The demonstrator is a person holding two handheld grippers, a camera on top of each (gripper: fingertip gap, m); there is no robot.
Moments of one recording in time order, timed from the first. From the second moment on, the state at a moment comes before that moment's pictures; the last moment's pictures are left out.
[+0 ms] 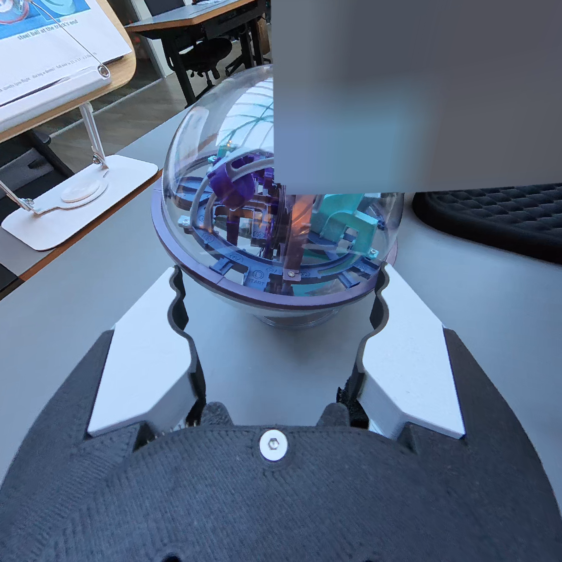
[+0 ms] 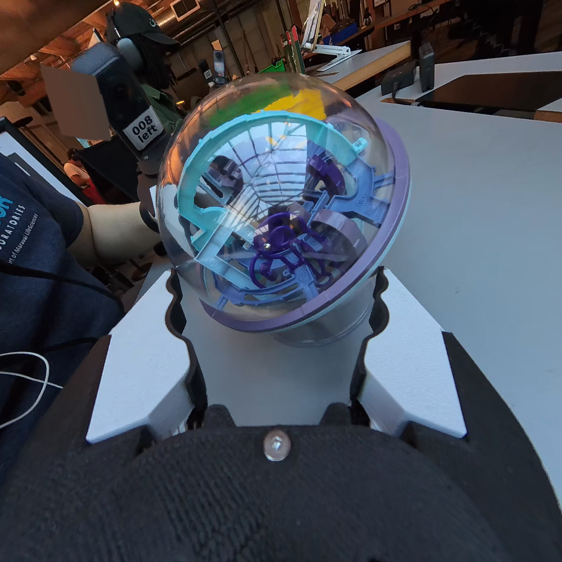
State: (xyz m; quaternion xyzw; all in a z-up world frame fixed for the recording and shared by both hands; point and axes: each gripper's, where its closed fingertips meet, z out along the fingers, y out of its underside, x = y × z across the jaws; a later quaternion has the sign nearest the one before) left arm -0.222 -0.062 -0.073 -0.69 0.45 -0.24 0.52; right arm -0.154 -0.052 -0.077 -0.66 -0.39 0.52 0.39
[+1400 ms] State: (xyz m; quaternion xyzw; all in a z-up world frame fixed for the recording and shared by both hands) left arm -0.232 -0.060 -0.028 -0.66 0.49 -0.25 0.52; right arm -0.149 -0.045 -0.061 -0.71 -0.32 0.46 0.43
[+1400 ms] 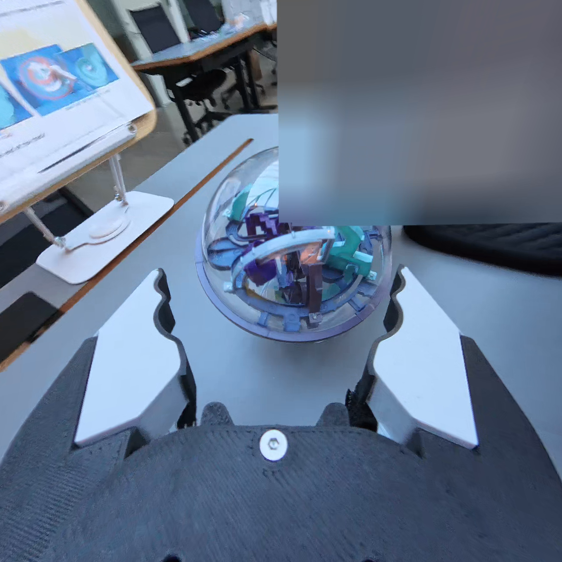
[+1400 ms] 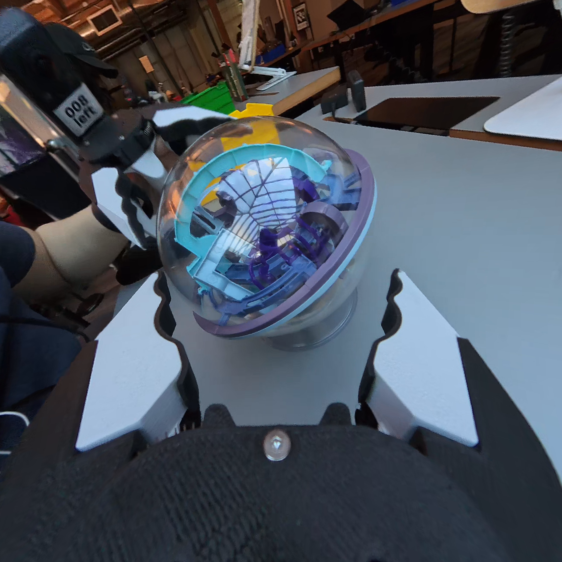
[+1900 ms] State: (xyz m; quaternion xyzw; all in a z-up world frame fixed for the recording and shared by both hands) left arm -0.206 -0.021 -0.040 -0.66 0.53 -0.46 0.27; right arm -0.164 -0.071 -0.073 -0.79 -0.19 0.39 0.44
